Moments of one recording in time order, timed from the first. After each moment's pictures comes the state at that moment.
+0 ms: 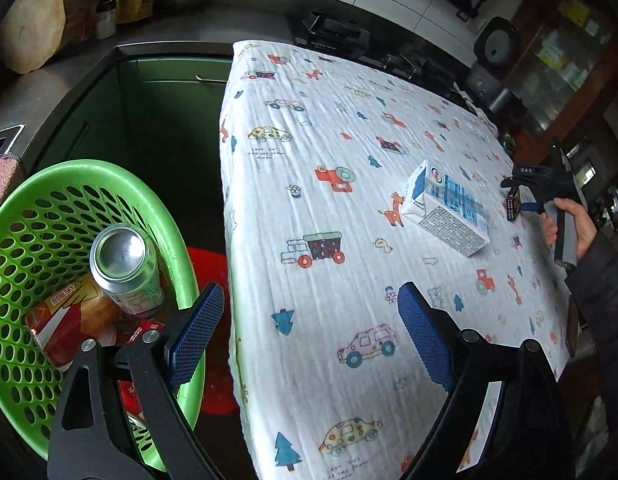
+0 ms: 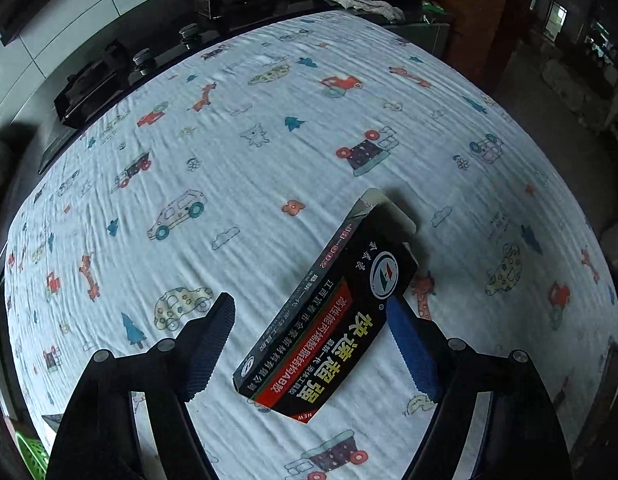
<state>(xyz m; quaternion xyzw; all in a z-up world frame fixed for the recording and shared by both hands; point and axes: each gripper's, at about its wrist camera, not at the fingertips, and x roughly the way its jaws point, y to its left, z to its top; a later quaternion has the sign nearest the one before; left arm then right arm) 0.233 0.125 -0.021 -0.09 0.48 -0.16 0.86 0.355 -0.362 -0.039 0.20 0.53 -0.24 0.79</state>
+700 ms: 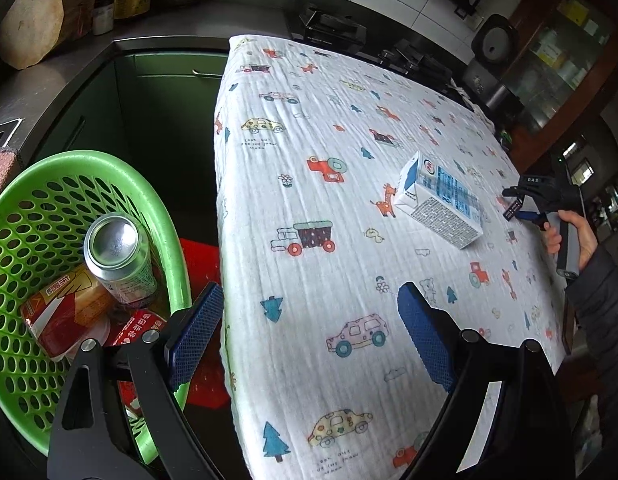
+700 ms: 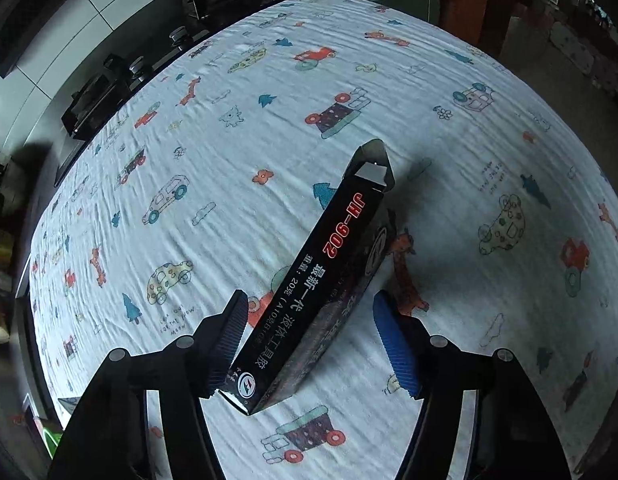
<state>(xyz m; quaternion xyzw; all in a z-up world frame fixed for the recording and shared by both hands) 0.226 0.119 -0.020 -0.09 0.49 -0.17 0.85 0.321 -0.384 -0.048 0.27 0.53 -0.19 0.78</state>
